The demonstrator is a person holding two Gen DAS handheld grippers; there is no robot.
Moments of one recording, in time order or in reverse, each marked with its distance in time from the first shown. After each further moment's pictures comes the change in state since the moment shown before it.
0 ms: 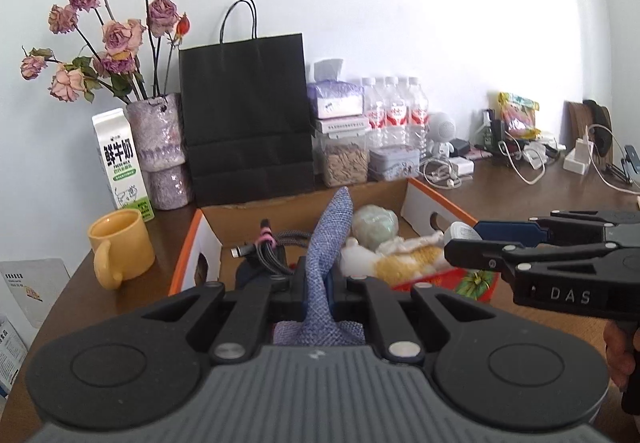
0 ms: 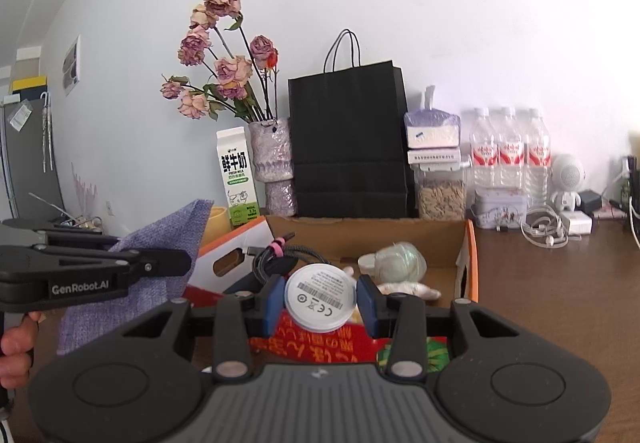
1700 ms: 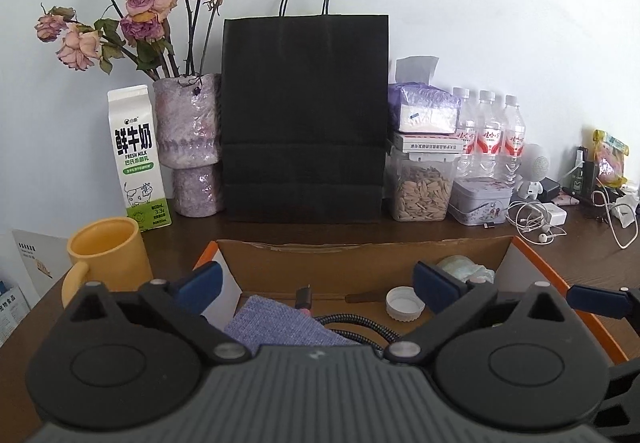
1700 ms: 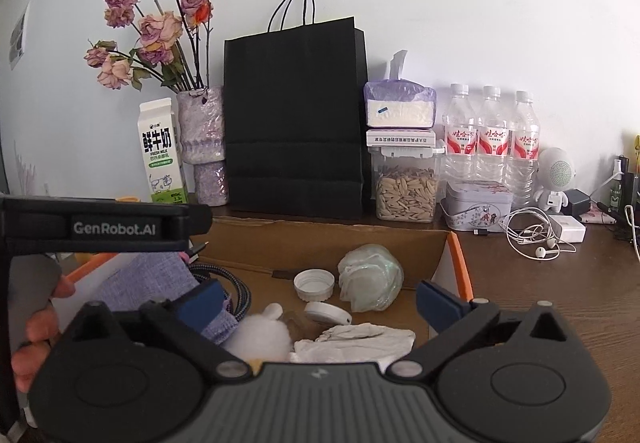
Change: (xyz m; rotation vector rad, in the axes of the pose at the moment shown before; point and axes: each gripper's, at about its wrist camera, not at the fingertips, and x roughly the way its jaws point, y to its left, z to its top) left arm 0.140 0.028 0.036 -0.147 -0.005 0.169; right arm 0.118 -0.033 0.019 -0.005 0.080 -0.157
